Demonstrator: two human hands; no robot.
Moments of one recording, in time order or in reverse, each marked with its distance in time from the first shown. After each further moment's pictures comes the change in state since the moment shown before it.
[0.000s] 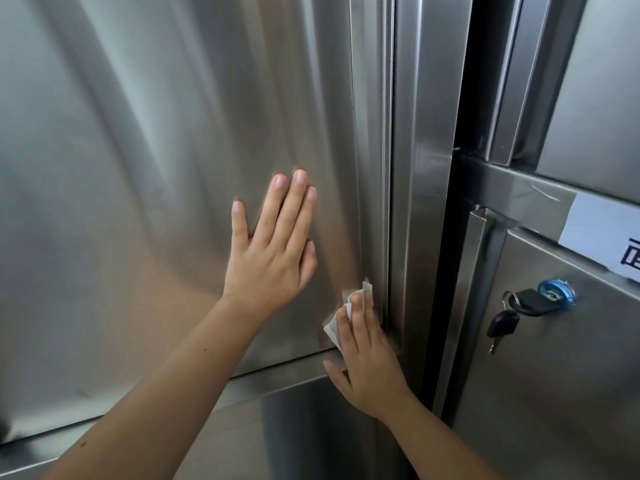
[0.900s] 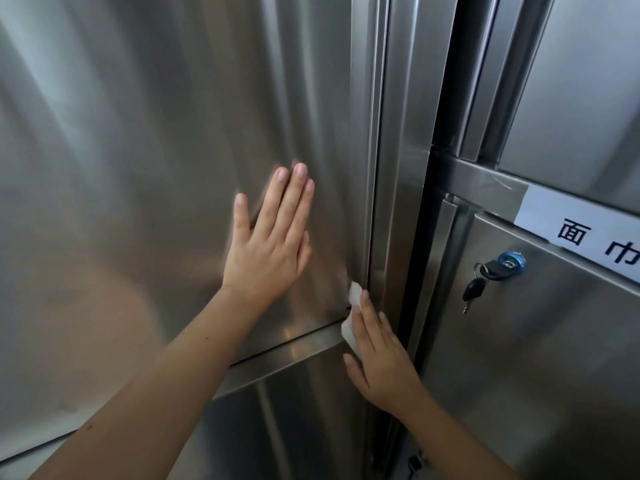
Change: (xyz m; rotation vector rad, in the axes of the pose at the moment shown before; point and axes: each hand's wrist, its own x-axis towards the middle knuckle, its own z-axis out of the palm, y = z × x) left_hand -0.001 -0.001 -0.004 -0.030 0.041 0.027; right_hand -0.031 -0.014 -0.060 0.026 -0.163 0.170
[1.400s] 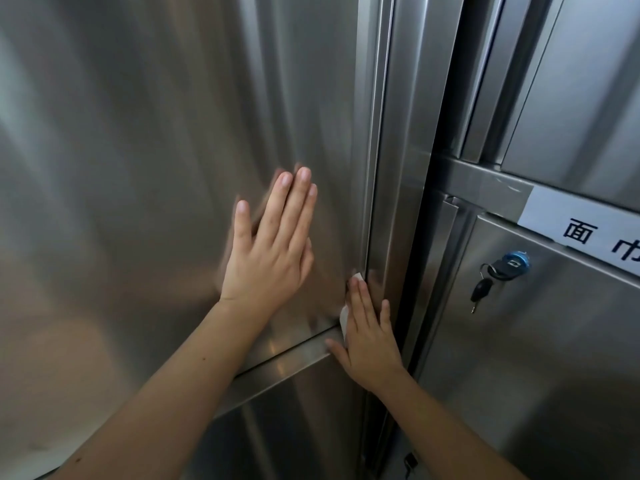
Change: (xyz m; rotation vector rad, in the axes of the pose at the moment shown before) left_hand -0.002 0.001 0.002 0.019 0.020 0.032; right_hand 0.035 -0.008 0.016 -0.345 -0.162 0.248
